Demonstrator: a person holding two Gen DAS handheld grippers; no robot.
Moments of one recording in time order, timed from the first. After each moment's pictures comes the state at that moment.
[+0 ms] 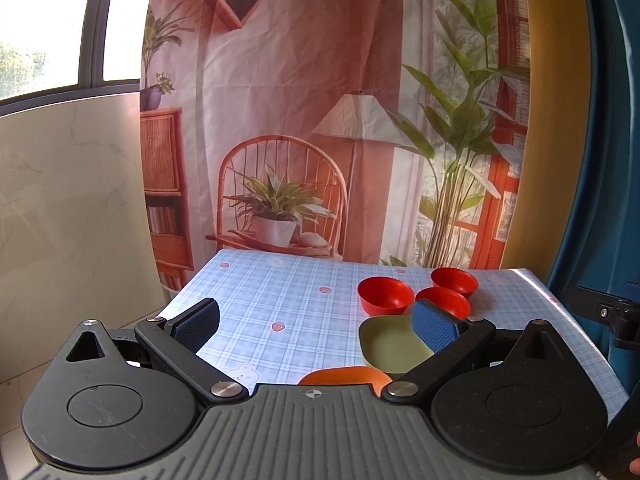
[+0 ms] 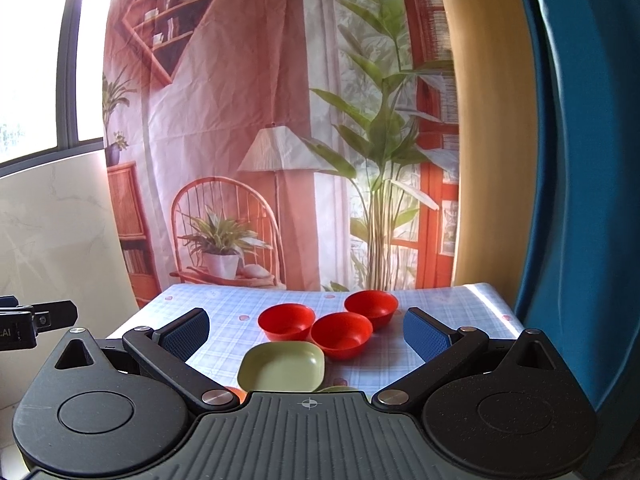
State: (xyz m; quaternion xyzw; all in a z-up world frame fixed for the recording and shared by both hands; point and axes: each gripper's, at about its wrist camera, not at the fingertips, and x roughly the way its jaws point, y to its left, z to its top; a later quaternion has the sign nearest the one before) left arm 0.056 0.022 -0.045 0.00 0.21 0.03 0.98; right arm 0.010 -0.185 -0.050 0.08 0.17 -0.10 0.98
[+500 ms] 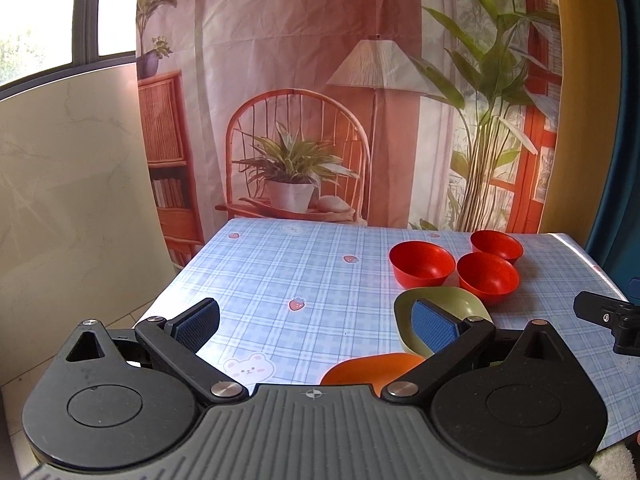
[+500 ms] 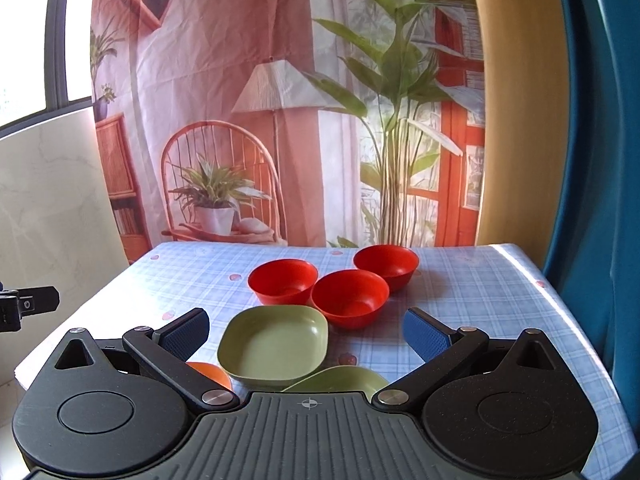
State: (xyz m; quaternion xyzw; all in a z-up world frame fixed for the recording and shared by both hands) left arm 0.128 0.035 -0.096 0.02 0.26 0.05 0.97; right arm 0.099 -0.201 -0.122 0.07 0.23 -0.08 0.97
